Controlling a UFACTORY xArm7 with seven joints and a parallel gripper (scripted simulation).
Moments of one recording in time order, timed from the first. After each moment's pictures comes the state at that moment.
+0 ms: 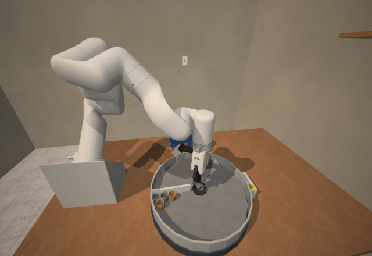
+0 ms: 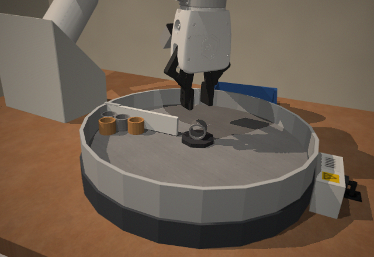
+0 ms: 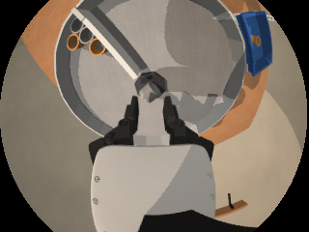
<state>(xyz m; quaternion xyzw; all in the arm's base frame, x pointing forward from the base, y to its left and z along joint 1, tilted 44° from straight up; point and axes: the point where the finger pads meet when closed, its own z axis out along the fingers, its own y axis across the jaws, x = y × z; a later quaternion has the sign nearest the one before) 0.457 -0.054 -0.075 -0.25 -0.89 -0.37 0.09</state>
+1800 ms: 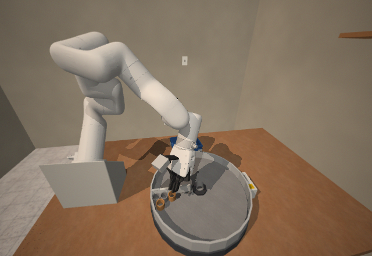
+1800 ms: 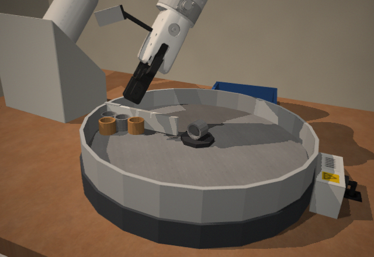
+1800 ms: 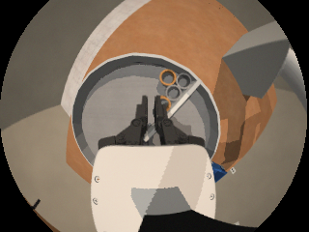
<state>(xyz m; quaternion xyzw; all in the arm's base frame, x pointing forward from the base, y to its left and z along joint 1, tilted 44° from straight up) 0.351 -0.086 -0.104 0.38 -0.90 -0.20 0.07</state>
